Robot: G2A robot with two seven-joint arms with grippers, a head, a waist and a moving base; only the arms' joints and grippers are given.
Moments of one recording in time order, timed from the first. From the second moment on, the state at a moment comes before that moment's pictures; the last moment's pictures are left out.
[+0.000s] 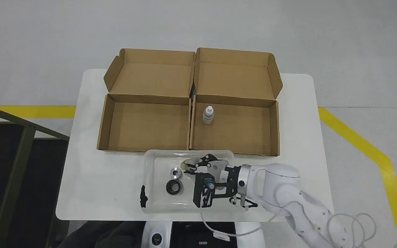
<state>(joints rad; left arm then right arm) -0.29 -0.19 -0.48 -1.38 1.96 -0.31 0.15 -1.25 -1.06 0.96 -2.11 -1.51 -0.67 0.25</state>
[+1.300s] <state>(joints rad) -0.29 -0.19 -0.48 -1.38 1.96 -0.31 0.15 -1.33 -1.07 1.13 -2.12 -1.42 -0.42 -0.13</state>
